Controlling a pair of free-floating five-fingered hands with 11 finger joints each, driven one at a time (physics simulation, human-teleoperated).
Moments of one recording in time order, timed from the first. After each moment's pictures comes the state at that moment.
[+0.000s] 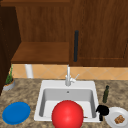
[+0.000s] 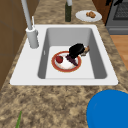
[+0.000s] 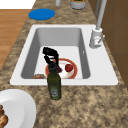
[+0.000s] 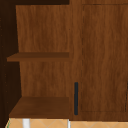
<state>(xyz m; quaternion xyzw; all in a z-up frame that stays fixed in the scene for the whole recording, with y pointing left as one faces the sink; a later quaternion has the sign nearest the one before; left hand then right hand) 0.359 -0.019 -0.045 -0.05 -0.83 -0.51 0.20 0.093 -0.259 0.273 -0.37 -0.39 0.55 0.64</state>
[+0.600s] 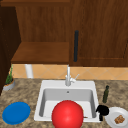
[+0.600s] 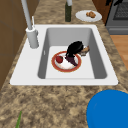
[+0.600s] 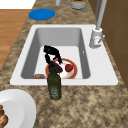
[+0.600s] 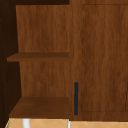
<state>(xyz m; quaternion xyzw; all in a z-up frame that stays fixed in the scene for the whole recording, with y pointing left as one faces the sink) 0.369 -0.024 -0.028 -0.05 -0.82 -0.53 0.22 0.093 -0.259 0.273 -0.37 -0.39 0.55 0.64</state>
